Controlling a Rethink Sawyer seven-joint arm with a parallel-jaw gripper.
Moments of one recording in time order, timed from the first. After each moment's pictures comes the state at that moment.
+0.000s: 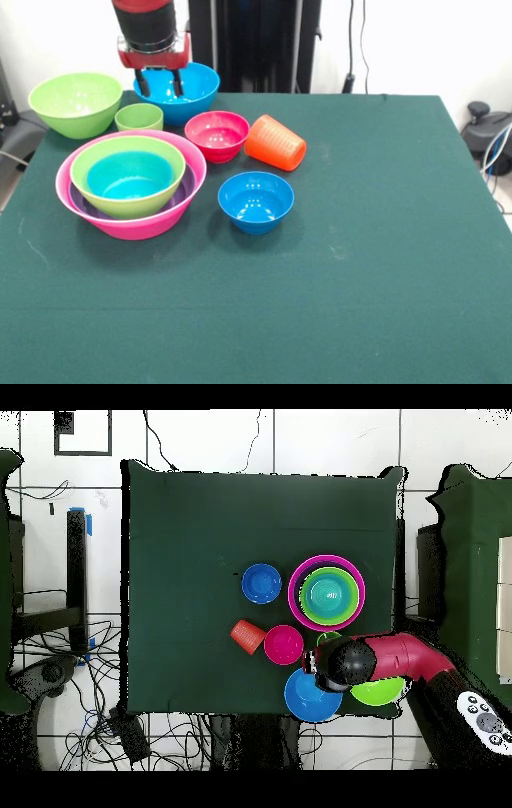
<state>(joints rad) -1.00 -0.64 0.55 1.95 -0.81 0.81 1.89</state>
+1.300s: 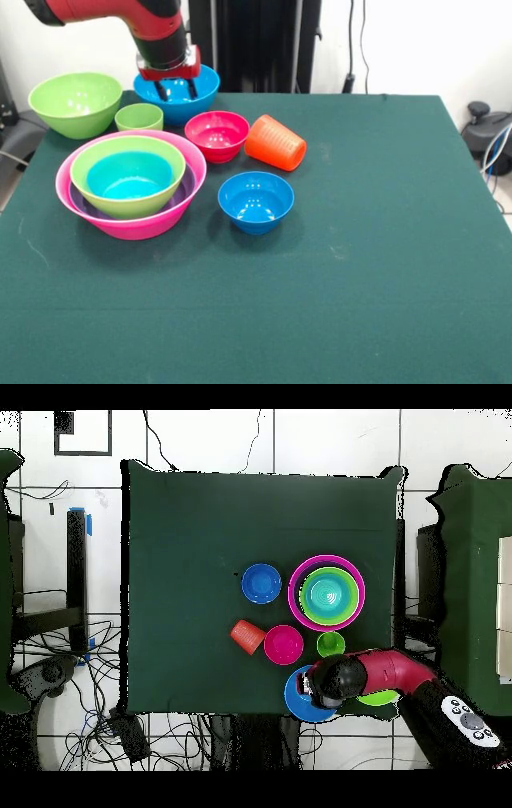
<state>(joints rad) -1.05 -0.48 0.51 1.95 -0.90 0.81 1.89</state>
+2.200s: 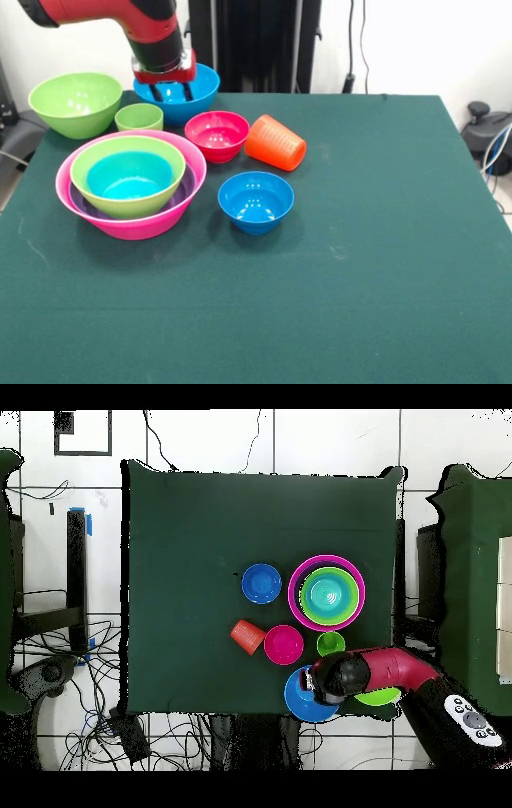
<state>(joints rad) -1.05 -0.48 0.51 1.93 -0.90 0.81 1.89</state>
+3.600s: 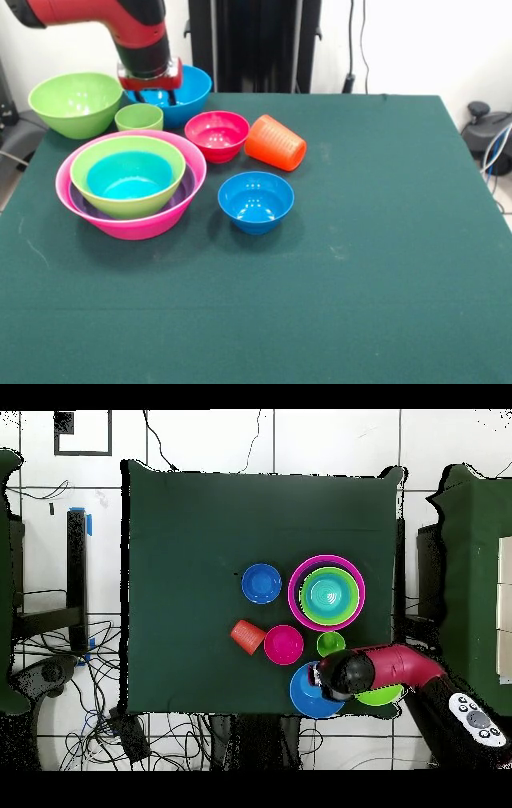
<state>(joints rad) -1.05 -0.49 0.51 1.90 -0.96 0.79 1.89</state>
